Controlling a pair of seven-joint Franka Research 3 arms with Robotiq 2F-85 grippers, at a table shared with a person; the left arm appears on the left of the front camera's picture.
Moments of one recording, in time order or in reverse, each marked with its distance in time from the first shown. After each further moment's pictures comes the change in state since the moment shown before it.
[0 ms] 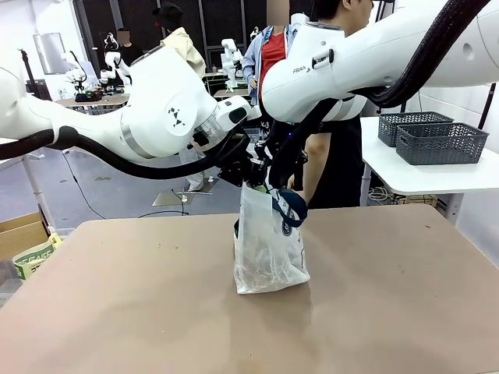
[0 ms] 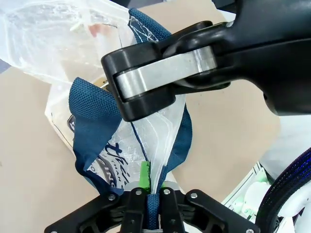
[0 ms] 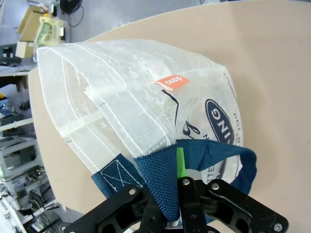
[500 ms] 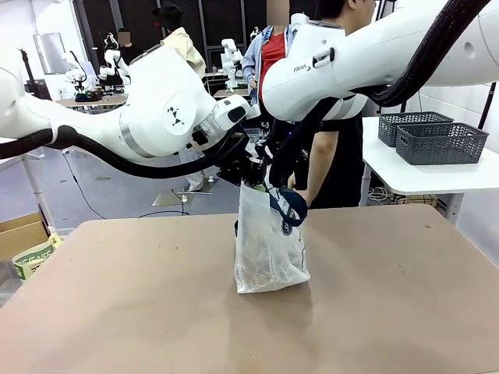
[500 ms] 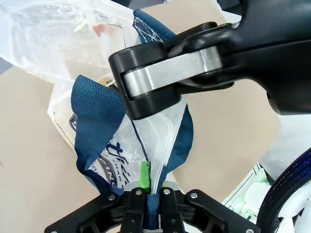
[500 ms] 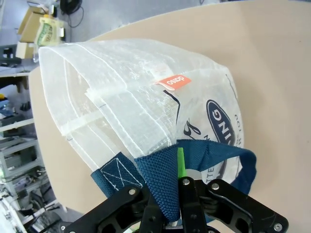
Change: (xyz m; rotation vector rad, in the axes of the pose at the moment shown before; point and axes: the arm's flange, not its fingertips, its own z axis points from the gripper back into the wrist) left arm 0.001 0.001 0.002 0.001 -0.004 0.002; right arm 0.001 0.000 0.002 0.004 -0.007 0.000
